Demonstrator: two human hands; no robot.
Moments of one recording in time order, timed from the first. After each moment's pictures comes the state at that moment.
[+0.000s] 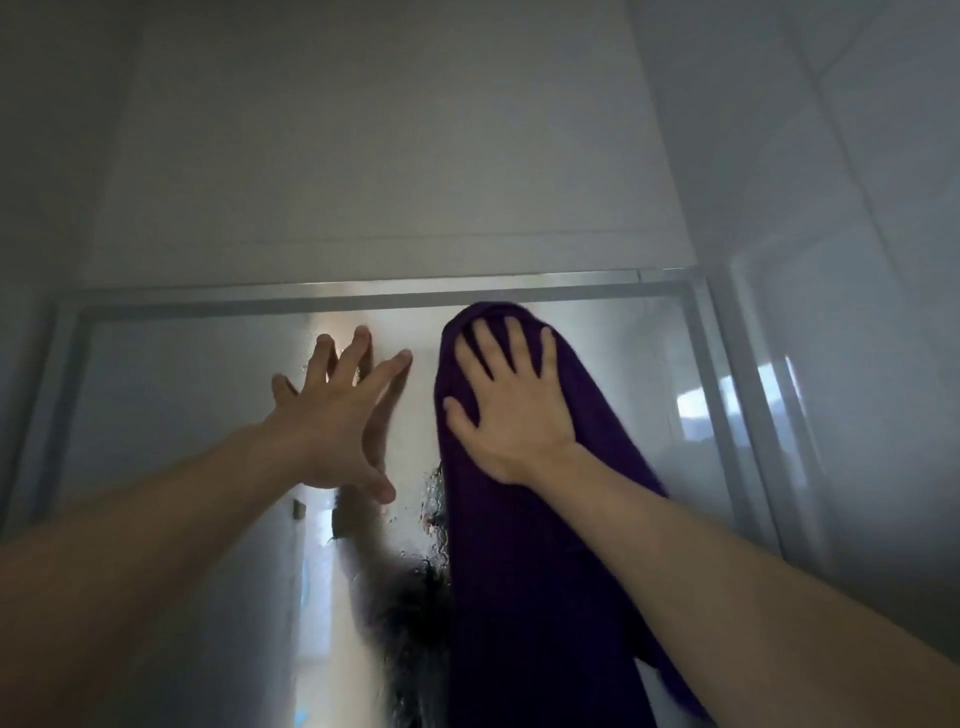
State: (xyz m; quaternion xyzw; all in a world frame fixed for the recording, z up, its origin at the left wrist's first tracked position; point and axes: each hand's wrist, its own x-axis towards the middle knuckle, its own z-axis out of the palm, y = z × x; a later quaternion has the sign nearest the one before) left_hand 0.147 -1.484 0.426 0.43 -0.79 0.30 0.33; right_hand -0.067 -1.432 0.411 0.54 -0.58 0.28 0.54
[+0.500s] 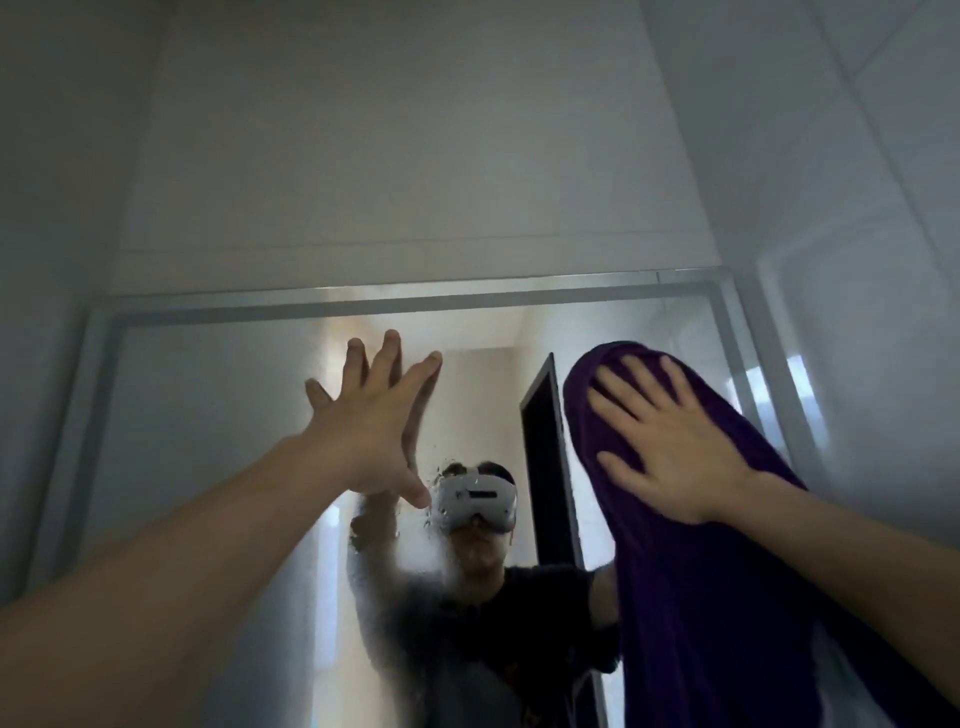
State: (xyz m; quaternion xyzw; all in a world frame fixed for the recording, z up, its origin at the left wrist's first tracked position) left_hand 0.144 -1.479 0.425 0.43 -0.80 0.28 0.32; right_hand -0.178 -1.382 0.374 0.56 -0.58 0.16 0.57
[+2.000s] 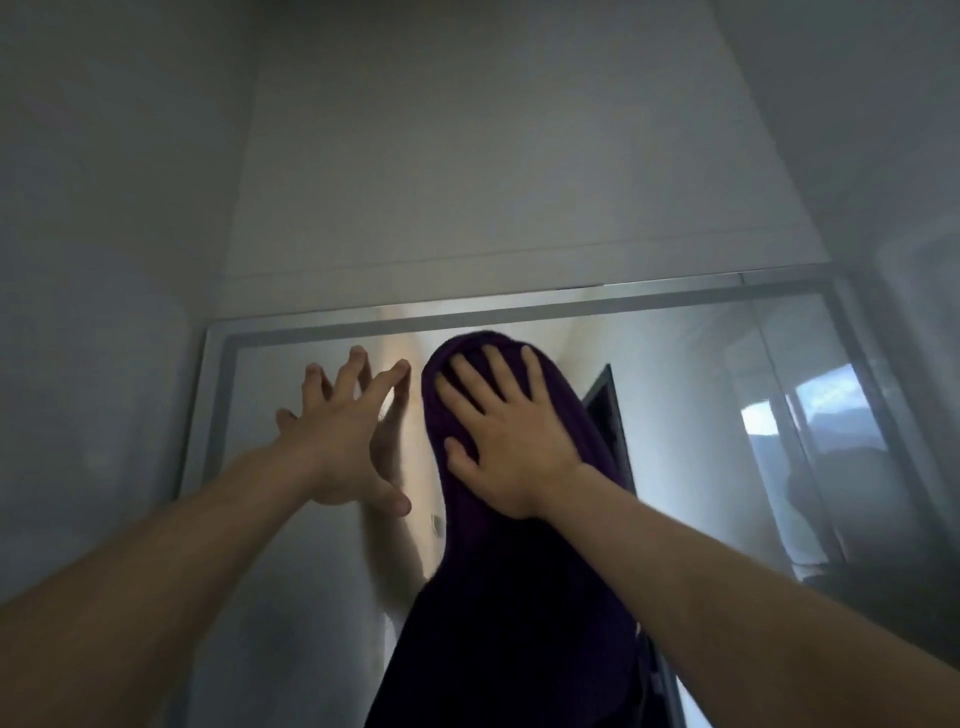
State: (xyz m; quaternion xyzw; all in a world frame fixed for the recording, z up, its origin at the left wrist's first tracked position) left_hand 0.254 -1.513 0.435 0.48 -0.78 0.22 0.34; right_hand 0.047 -1.483 0.414 0.60 -0.52 0.23 0.55
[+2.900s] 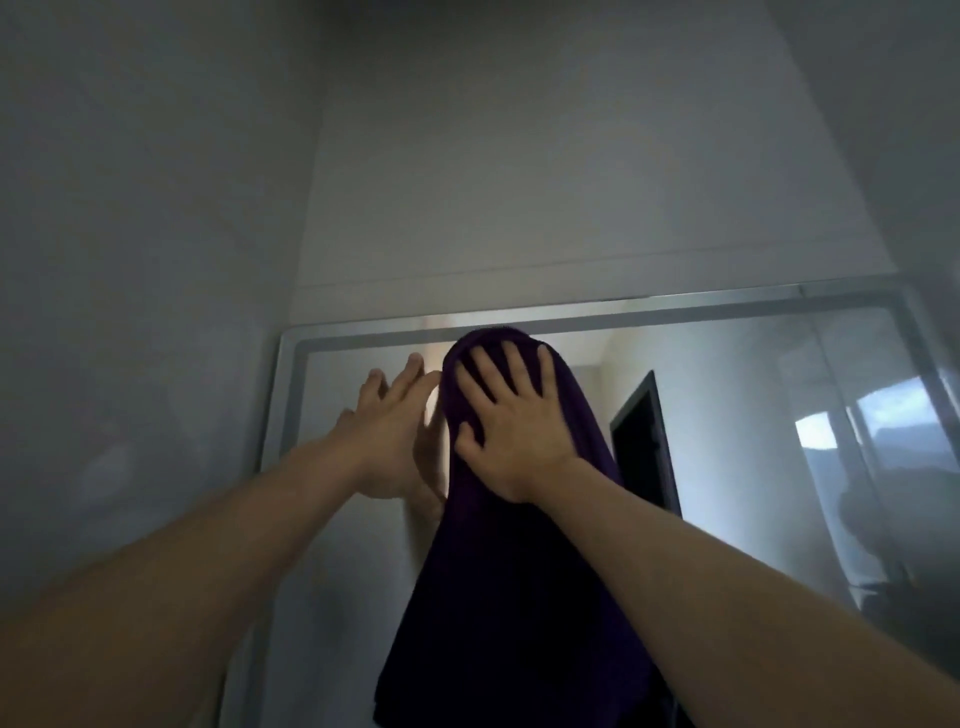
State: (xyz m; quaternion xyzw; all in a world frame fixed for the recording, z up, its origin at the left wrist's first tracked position) left_hand 0.273 -1.504 0.438 0.46 -0.80 0.20 0.33; right_hand 0.091 -1.499 0.430 0.61 -0.52 0.28 0.53
